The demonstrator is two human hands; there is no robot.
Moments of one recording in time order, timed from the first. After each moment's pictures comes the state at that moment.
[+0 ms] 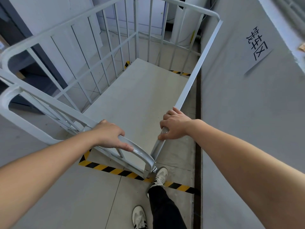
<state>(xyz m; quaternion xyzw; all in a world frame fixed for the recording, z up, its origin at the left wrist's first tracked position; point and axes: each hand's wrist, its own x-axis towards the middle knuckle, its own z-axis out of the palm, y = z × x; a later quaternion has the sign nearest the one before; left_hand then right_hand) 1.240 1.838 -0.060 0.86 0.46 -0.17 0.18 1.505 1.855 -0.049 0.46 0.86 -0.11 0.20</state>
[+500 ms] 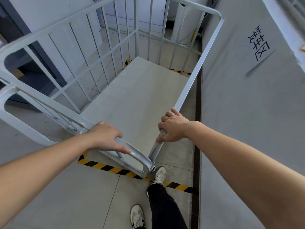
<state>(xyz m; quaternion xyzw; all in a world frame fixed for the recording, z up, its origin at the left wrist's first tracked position) 1.243 1.834 -0.054 0.86 0.45 -0.17 0.16 1.505 1.856 -0.048 0.45 0.86 -0.10 0.22</state>
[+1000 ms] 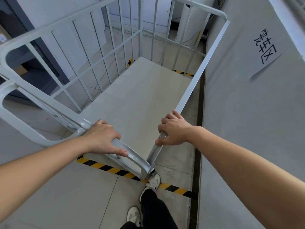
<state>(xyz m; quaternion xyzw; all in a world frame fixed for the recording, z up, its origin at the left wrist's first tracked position) 1.247 1.831 -0.054 0.86 0.46 -0.16 0.13 1.515 1.859 -0.054 0.44 0.87 -0.11 0.18</state>
